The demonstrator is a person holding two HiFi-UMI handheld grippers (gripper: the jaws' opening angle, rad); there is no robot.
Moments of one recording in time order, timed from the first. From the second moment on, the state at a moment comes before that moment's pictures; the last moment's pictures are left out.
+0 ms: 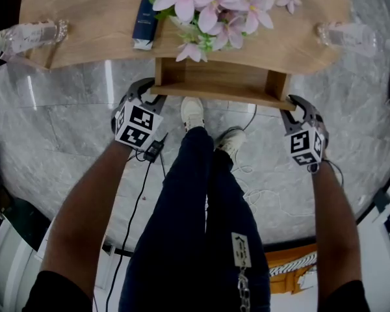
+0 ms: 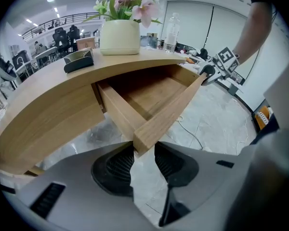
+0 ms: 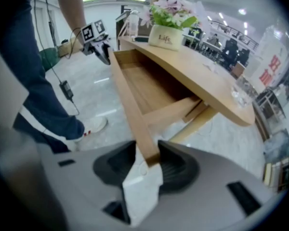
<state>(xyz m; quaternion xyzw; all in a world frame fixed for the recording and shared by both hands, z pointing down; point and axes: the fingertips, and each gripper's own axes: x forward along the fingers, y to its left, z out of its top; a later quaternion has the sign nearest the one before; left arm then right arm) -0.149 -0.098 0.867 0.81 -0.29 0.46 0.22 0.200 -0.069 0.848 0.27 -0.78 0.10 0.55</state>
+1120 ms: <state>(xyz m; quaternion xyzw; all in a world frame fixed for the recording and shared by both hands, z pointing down) -0.145 -0.198 0.866 0.77 -0.41 0.35 0.36 0.216 -0.176 0.848 0.38 -0.77 0.17 0.49</state>
